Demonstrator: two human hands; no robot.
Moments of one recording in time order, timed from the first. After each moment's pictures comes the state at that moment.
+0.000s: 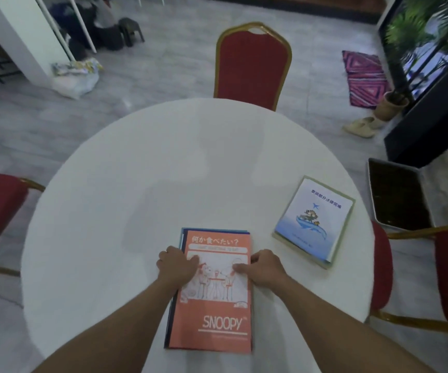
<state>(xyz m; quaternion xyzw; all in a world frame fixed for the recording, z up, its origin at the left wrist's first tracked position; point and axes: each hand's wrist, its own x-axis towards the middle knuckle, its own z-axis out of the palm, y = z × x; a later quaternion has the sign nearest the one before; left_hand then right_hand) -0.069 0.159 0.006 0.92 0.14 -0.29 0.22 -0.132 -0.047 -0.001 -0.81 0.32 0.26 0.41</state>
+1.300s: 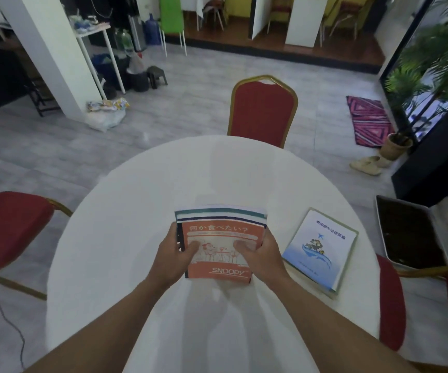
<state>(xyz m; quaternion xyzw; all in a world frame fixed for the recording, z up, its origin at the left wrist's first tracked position) -0.056 0.194 0.093 0.80 -0.04 -0.08 0.60 -0.097 -0.022 0.078 -0.75 0.18 -0.02 0.63</state>
